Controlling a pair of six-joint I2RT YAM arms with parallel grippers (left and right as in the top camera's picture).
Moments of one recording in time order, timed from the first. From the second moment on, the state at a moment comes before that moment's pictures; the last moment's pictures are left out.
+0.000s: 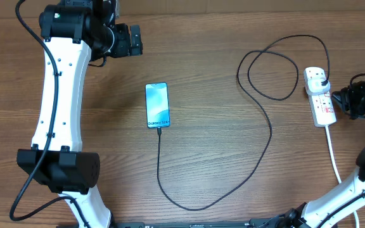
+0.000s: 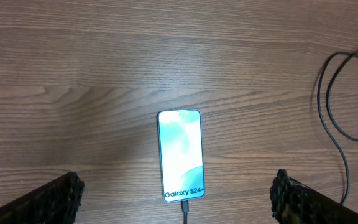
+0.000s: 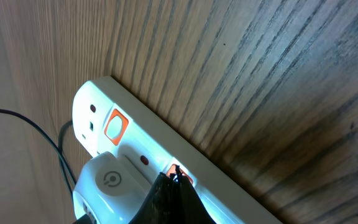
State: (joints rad) left arm -0.10 1.97 2.22 -1.36 0.17 -0.21; right arm -0.68 2.08 1.41 -0.56 -0.58 0.55
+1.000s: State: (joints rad) left arm -0.10 1.97 2.22 -1.36 0.17 -0.21; right arm -0.67 2.08 1.33 -0.42 -0.63 0.62
